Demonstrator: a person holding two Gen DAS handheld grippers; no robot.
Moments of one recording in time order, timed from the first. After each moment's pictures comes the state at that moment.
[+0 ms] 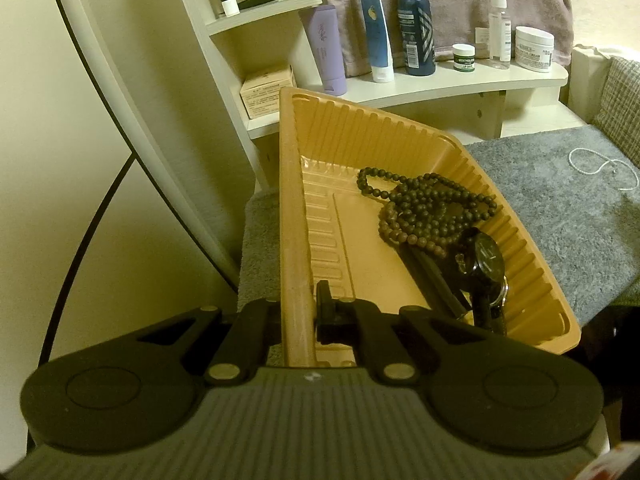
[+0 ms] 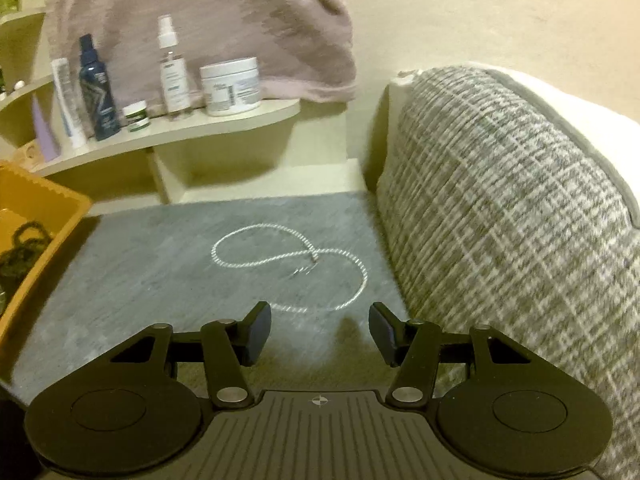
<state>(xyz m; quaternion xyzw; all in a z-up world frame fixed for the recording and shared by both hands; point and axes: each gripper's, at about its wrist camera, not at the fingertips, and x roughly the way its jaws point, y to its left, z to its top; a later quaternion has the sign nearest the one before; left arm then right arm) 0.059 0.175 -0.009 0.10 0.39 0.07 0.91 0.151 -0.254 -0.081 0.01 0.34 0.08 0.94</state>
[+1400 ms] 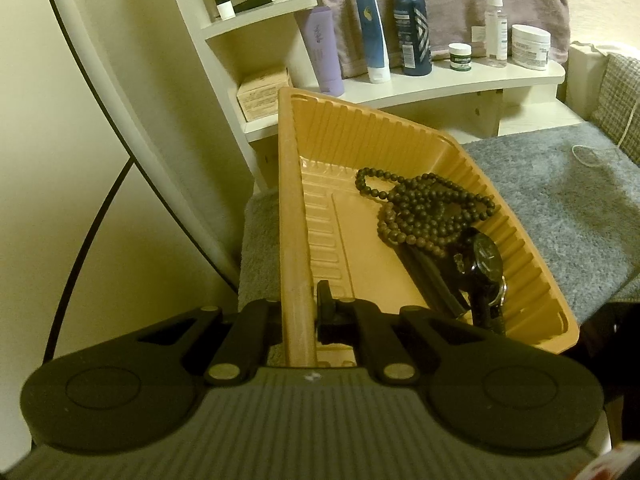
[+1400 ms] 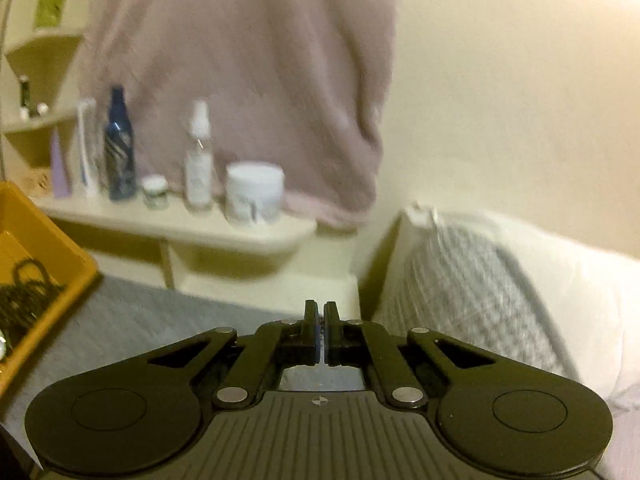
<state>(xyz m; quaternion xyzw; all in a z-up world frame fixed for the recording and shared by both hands) 0.058 0.173 -0.007 0.11 0.39 0.06 0.91 0.164 -0.214 -0.004 -0.08 0.23 0.11 0.96</state>
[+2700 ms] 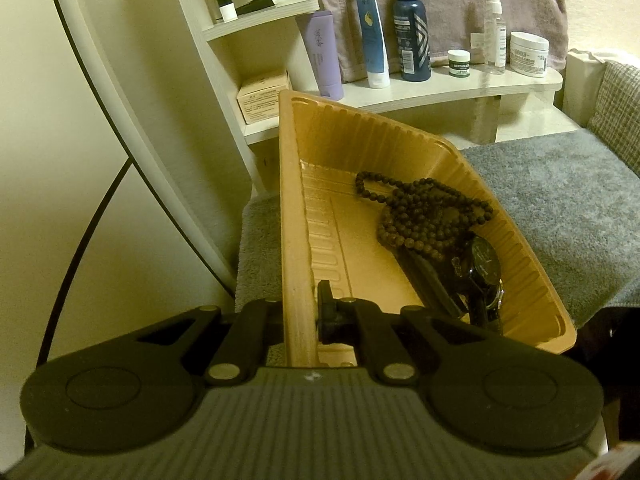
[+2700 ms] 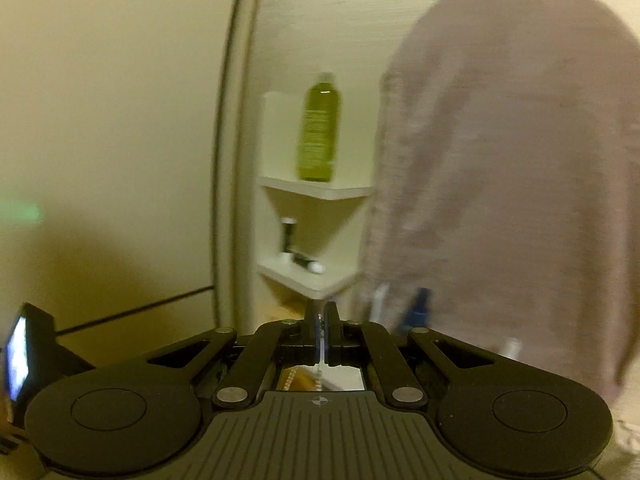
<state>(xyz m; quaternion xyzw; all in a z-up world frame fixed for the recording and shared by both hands) 0.057 0.176 -0.007 0.10 0.38 0.06 0.92 0.115 -0.020 0.126 -0.06 0.13 0.44 0.88</state>
